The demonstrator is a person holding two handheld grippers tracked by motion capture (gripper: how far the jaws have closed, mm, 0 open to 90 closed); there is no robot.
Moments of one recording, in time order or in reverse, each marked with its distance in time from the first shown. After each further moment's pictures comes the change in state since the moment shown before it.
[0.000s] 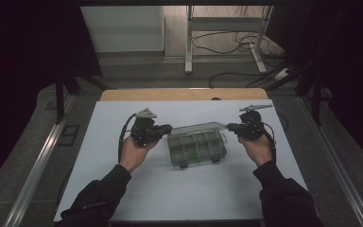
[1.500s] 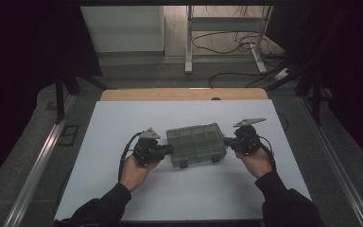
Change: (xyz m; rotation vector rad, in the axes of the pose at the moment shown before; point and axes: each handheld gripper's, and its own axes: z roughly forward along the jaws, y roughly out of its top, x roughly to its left) left arm -0.031 -0.045 0.007 0.086 -0.021 0.000; right arm 0.025 -0.033 -0.002 0.059 0.057 -0.115
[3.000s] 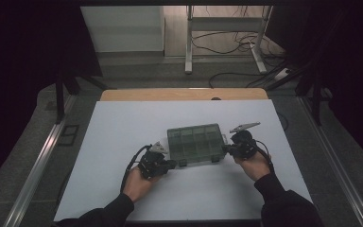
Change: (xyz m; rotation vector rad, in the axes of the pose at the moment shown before) left arm -0.018 -0.027 0.022 0.133 -0.012 0.037; right arm 0.001 -0.013 0.016 0.091 0.022 -0.006
